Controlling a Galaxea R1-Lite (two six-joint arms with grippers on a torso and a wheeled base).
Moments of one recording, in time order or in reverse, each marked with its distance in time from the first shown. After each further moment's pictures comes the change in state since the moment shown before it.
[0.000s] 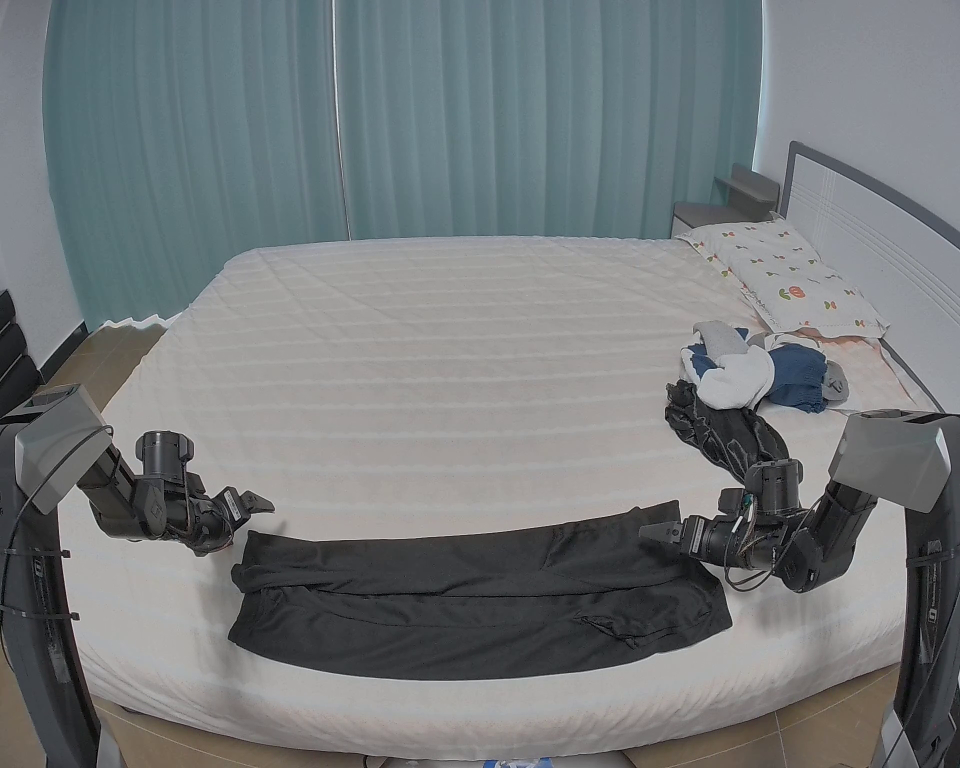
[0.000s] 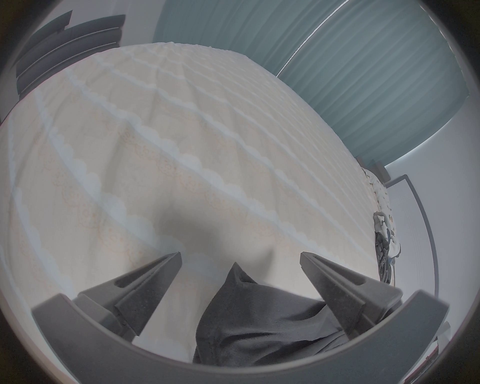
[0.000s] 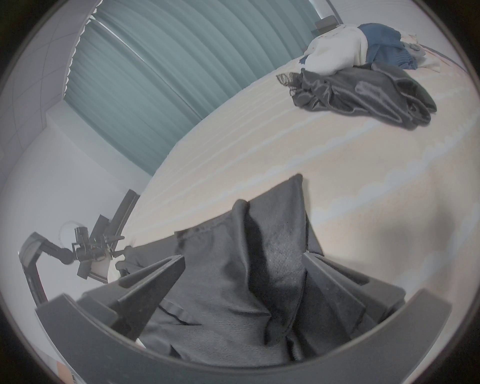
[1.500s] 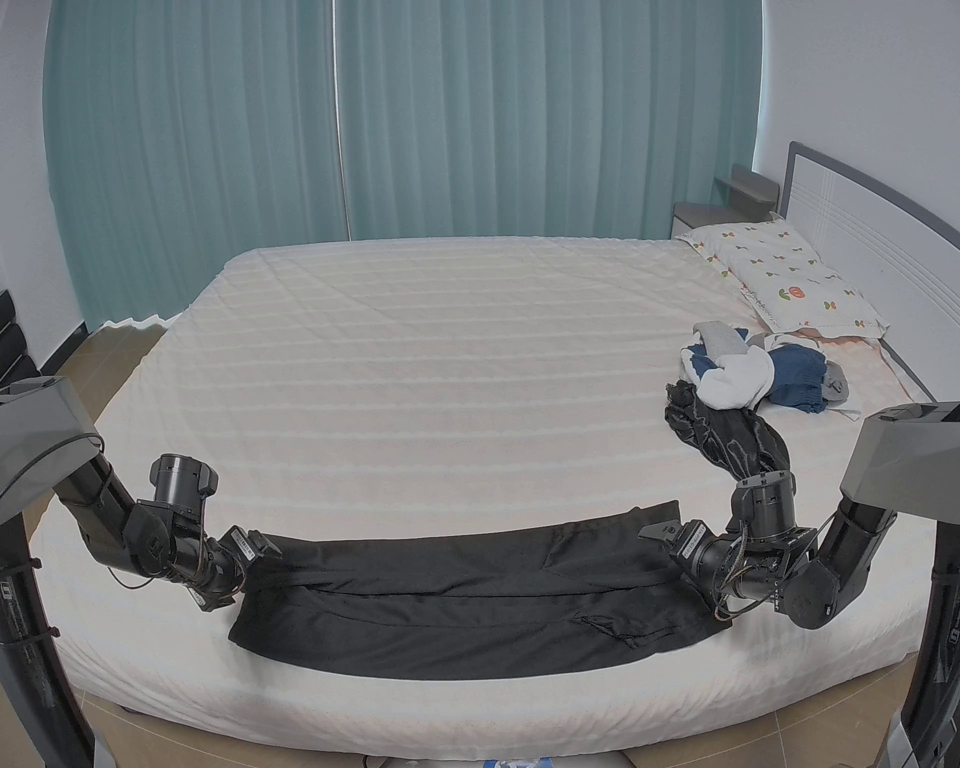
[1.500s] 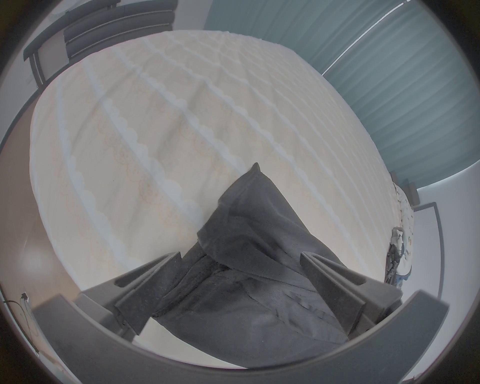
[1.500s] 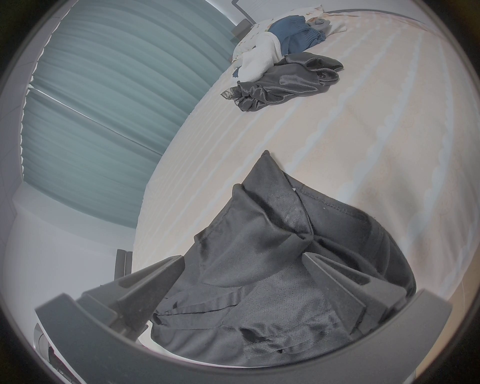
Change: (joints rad) left arm -0.174 -0.243 0.337 0.064 0.235 -0.316; right arm 0.189 -0.201 0.241 -0.032 -0.340 0.530
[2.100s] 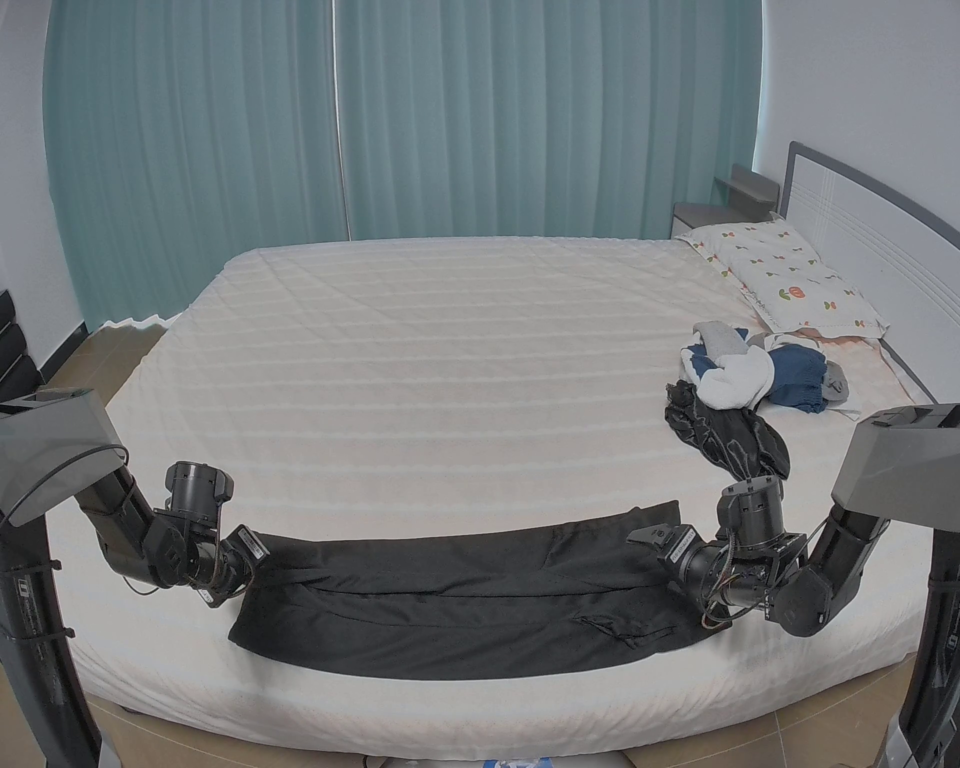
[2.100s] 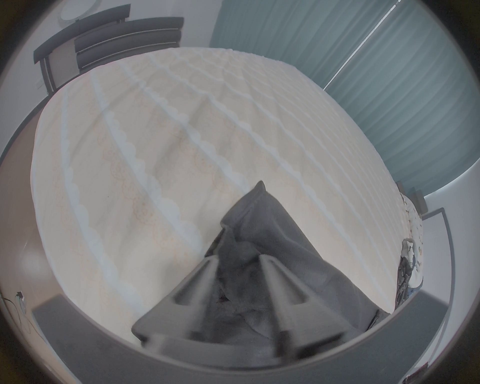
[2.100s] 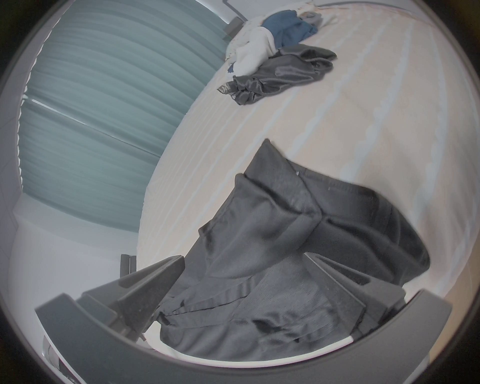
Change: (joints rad) left arm -0.028 0.073 -0.002 -0.129 0.142 -0.026; right arm 0.052 0.000 0.000 0.006 -0.027 0.090
